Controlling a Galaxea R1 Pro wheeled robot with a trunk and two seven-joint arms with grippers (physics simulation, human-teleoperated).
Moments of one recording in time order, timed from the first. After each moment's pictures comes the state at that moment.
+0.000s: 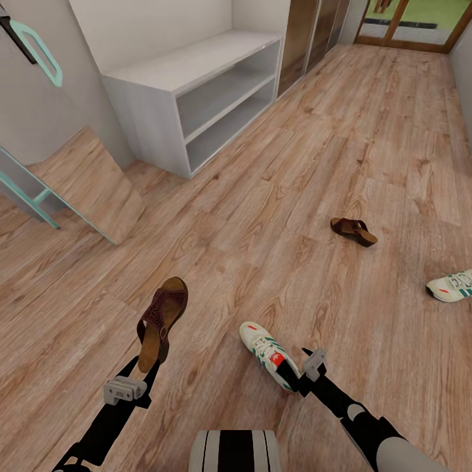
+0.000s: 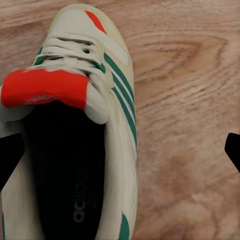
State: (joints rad) left arm 0.04 0.10 0.02 -1.42 0.24 -0.27 -0.33; right arm -0.61 -0.08 -0.03 -0.25 0.50 -0.66 0.26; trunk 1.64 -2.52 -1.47
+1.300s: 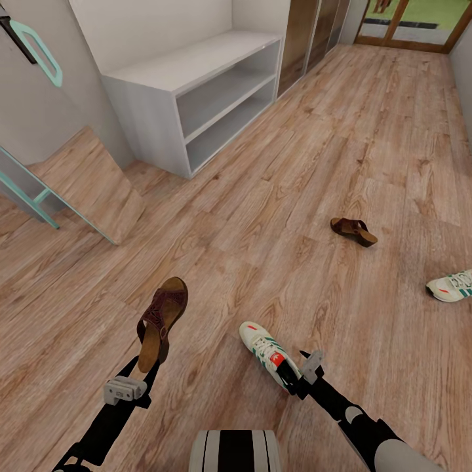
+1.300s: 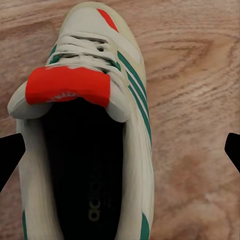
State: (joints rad) left arm 0.04 0.10 0.02 -1.42 0.24 -0.27 -0.33; right arm -0.61 -0.07 -0.02 -0.25 0.51 -0.66 0.26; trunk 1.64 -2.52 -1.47
